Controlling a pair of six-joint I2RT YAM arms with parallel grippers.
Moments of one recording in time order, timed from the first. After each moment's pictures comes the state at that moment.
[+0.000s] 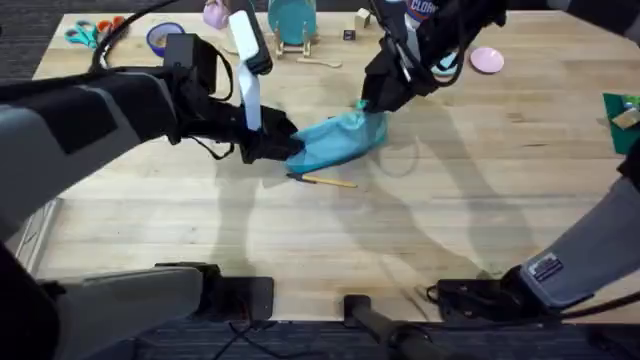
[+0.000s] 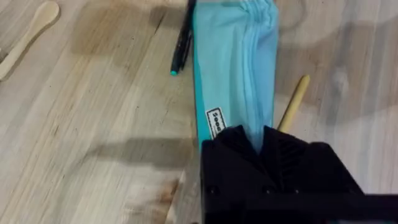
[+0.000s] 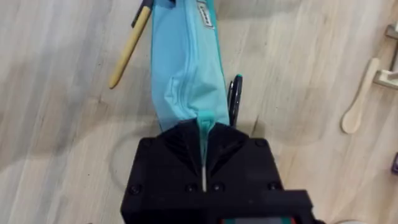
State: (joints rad) left arm -0.02 1.46 0.80 -0.59 0.82 1.03; right arm 0.31 1.92 1.65 -1.17 -0.58 -1.50
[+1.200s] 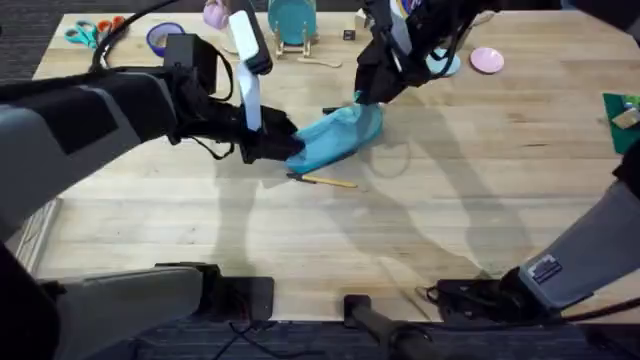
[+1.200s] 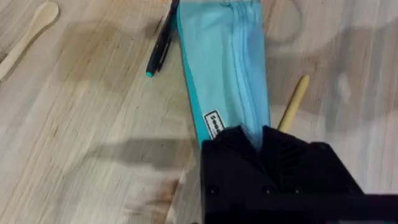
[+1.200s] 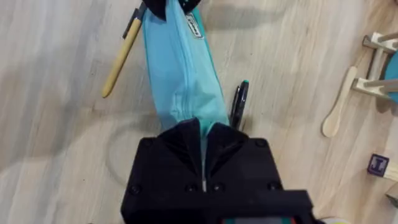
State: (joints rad) left arm -0.02 1.46 0.80 -0.59 0.82 1.03; right arm 0.36 1.92 1.73 -1.19 -0.55 -1.44
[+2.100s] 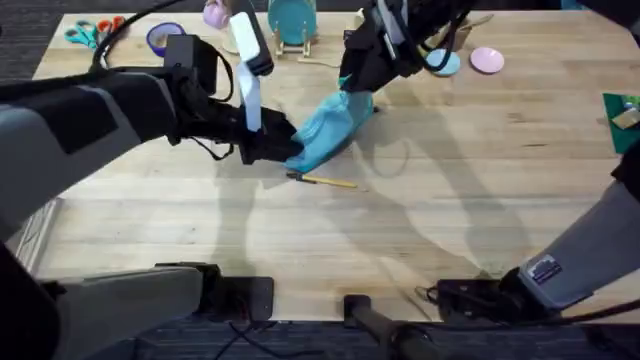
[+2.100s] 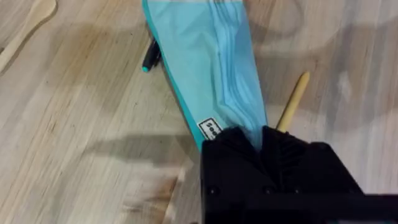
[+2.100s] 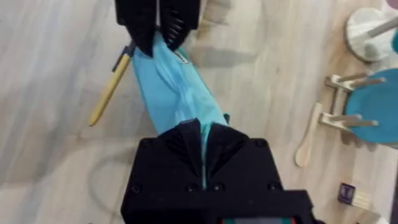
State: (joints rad) left arm -0.02 1.46 0.80 -0.60 0.81 1.03; right arm 0.37 1.92 1.76 -1.14 -0.67 -1.44
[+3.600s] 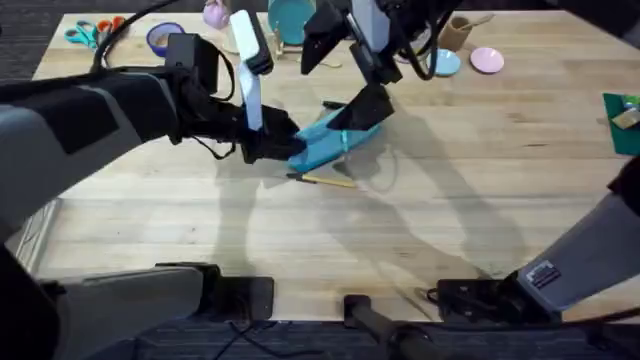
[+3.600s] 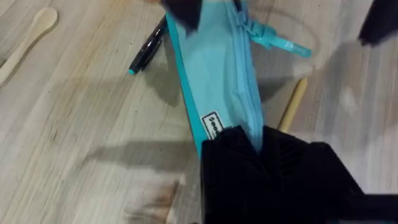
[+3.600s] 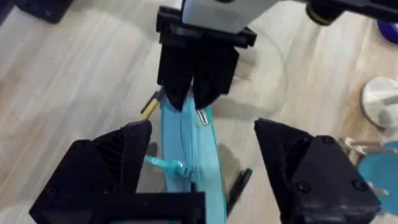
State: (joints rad) left arm -0.02 1.46 0.80 -0.59 0.83 1.03; right arm 0.47 1.91 1.78 -1.18 -0.76 -1.44
